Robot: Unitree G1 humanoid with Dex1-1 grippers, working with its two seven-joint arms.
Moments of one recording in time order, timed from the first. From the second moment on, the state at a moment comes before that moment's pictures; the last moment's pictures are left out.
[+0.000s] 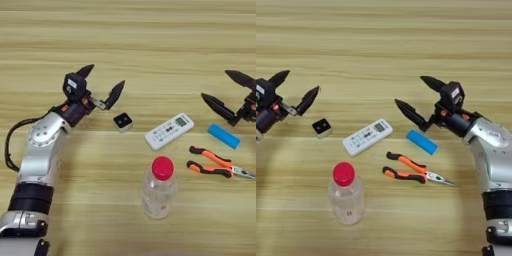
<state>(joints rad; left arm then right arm) -0.29 0.21 0.07 0.22 -0.24 -0.13 -0.49 -0.28 -0.43 -0.12 0.19 0.37 -0.07 0.88</state>
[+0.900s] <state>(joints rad) -0.33 0.13 0.14 0.58 -0.06 -0.42 -0.08 -0.11 -0.54 0.03 -0.45 0.61 0.25 1.02</state>
